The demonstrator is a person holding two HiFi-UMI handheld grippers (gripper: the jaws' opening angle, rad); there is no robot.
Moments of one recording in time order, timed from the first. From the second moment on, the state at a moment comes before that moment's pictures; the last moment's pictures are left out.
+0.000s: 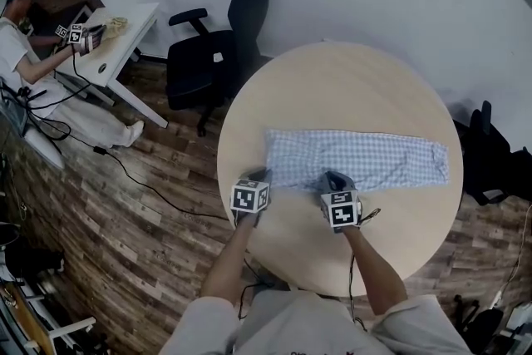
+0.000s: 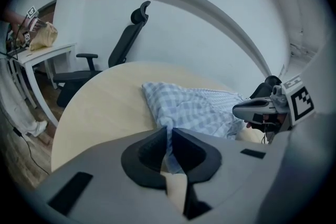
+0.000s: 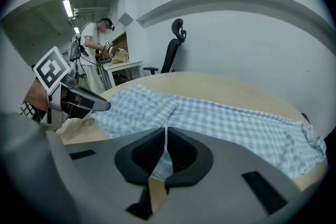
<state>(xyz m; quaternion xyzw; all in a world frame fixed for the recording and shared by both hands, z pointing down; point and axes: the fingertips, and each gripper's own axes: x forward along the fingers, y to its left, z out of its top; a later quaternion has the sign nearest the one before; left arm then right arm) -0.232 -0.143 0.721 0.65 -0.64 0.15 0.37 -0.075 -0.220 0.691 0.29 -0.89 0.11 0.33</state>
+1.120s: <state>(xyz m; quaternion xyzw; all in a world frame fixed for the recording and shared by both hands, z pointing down) -0.163 -0.157 0.543 0.73 -0.64 0.11 0.20 -0.007 -0.190 0.673 0.31 -0.90 0.12 0.29</state>
